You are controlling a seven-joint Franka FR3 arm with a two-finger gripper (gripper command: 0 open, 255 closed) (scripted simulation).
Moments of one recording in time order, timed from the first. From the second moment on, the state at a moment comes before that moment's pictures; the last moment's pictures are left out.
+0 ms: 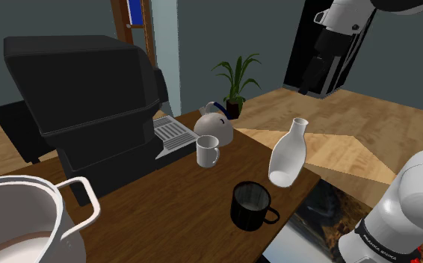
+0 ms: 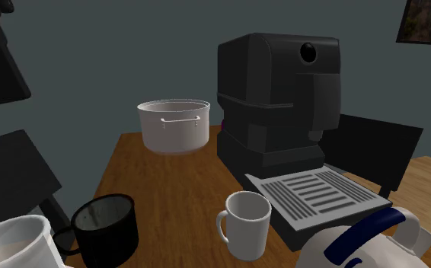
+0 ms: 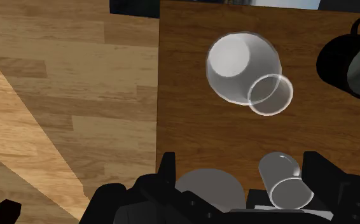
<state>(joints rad) 0.02 -0.80 -0.03 -2.35 0.00 1.71 -0.13</state>
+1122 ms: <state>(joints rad) 0.08 -0.33 0.08 -2.29 0.07 2.06 -0.02</state>
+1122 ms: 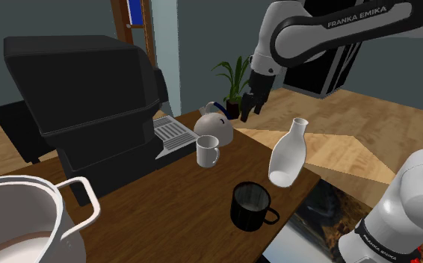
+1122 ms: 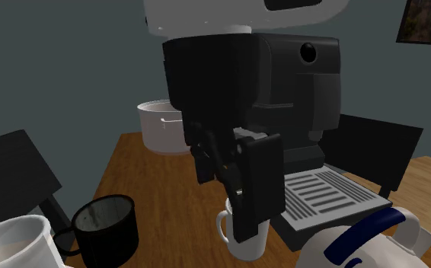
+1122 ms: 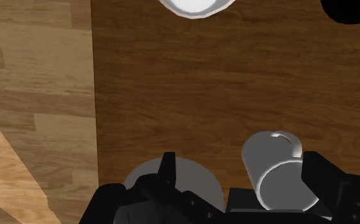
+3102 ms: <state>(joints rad) 0.12 0.18 0.14 -2.07 0.04 2.31 0.08</state>
